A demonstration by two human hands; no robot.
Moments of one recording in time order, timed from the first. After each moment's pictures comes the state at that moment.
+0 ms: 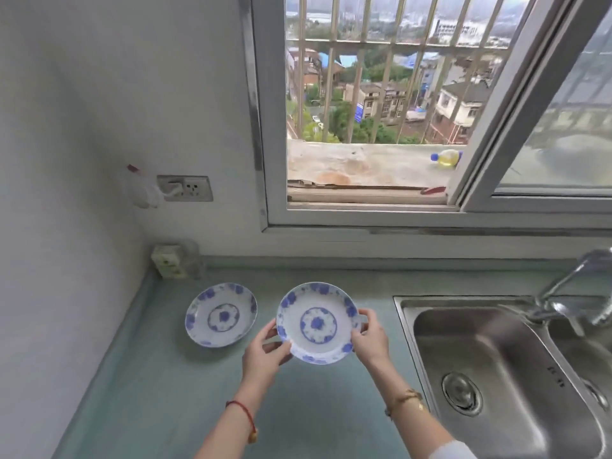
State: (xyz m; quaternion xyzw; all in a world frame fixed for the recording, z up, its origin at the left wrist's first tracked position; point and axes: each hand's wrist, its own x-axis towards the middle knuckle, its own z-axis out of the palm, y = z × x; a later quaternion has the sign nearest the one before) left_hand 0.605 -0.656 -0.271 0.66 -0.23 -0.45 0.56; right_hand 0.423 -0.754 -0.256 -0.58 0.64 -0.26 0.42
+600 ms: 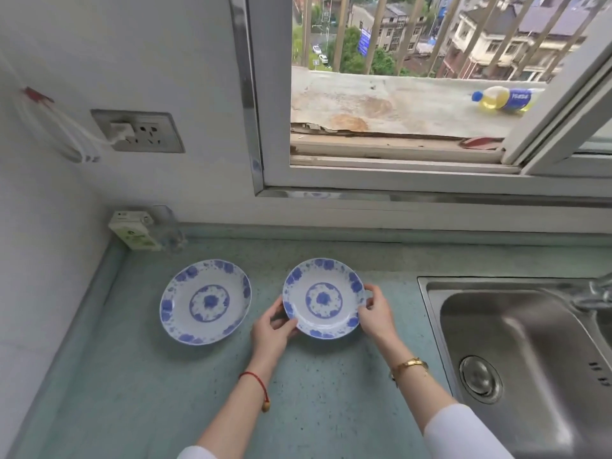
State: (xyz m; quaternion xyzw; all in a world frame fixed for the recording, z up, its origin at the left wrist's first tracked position) left_hand 0.630 -0.742 -0.365 0.67 -0.17 -0.50 0.52; right_hand 0.449 -0.843 -0.348 -0.56 0.67 -0.18 0.44
